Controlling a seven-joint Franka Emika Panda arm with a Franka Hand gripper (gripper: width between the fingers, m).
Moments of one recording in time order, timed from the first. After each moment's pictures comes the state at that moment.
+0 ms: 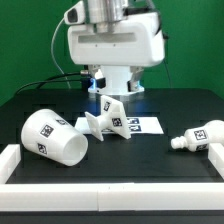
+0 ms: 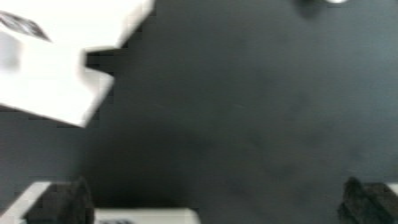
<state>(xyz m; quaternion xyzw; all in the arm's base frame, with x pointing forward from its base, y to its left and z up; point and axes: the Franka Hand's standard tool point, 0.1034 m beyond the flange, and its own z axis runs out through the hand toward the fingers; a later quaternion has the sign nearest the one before) 0.458 -0.037 0.112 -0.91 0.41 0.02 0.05</state>
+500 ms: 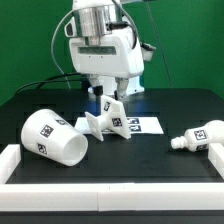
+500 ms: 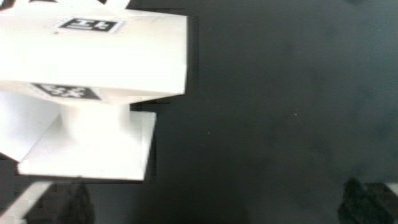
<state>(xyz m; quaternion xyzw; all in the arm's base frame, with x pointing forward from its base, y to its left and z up) 0.439 -0.042 0.098 -0.87 0.48 0.01 0.06</state>
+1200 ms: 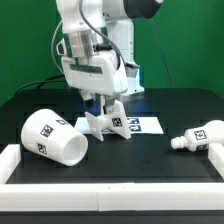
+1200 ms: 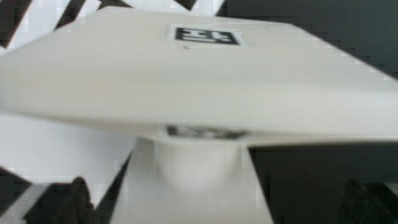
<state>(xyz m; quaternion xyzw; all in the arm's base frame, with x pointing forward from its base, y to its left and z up) 0.394 -0.063 0.049 -0.87 0.49 0.03 0.06</state>
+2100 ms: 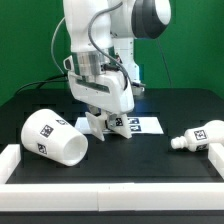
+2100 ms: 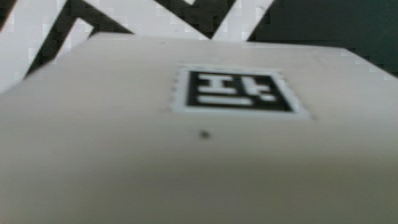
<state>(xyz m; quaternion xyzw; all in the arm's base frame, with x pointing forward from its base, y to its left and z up) 0.386 -0.053 0.022 -0.87 0.48 0.04 0.04</state>
